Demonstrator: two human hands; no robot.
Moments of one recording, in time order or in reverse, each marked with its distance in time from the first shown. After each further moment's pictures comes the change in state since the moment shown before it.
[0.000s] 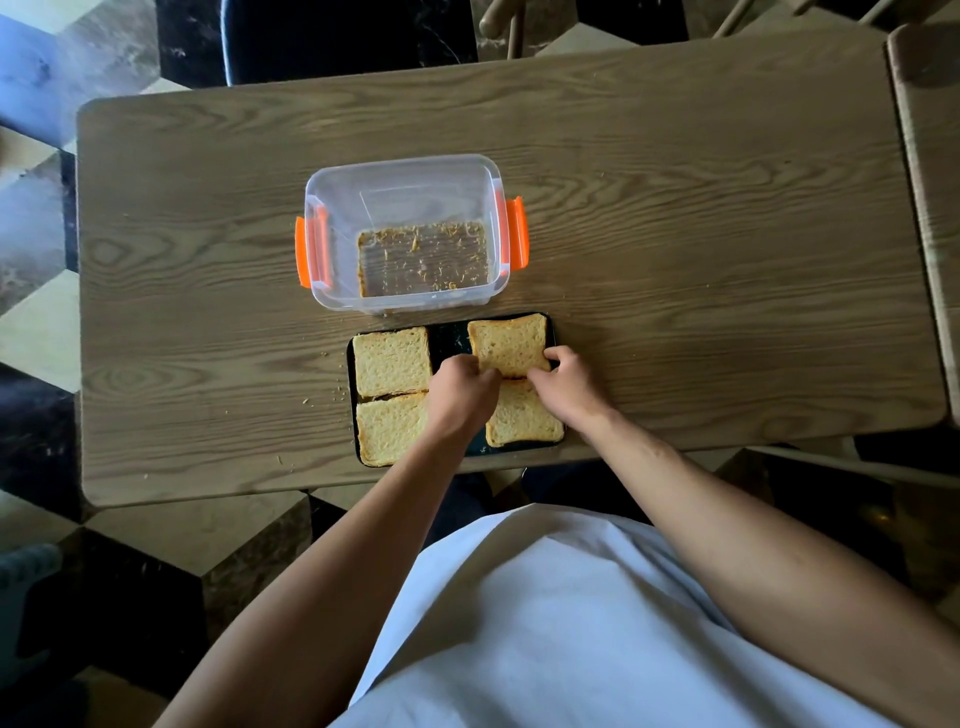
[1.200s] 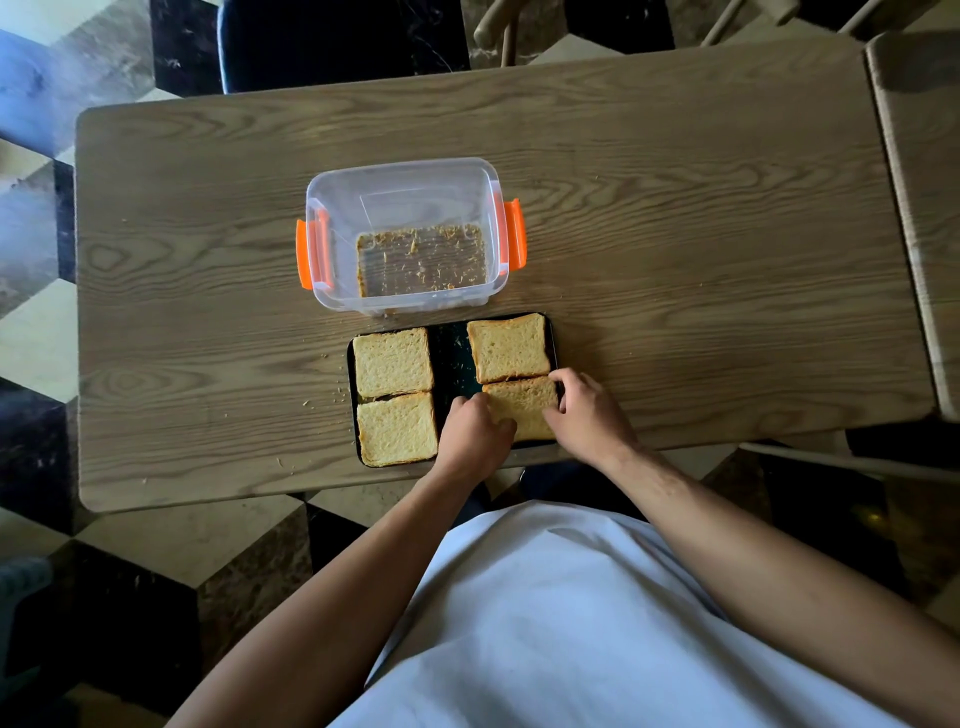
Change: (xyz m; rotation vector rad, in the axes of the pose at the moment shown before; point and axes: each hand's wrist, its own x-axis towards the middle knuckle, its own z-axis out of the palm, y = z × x) left_hand -0.033 -0.028 0.016 0.251 -0.123 0.078; right_hand -0.028 0.039 -0.007 -0.384 0.081 -0.261
